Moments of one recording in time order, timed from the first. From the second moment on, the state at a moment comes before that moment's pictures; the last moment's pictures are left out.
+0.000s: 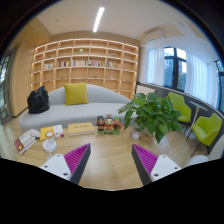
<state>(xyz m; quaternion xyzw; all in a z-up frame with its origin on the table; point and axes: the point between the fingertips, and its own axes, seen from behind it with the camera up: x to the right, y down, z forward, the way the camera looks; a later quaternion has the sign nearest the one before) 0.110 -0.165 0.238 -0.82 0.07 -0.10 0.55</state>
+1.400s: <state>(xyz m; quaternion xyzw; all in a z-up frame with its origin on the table) -0.198 0.115 0.040 -0.85 0.02 -0.01 0.52</state>
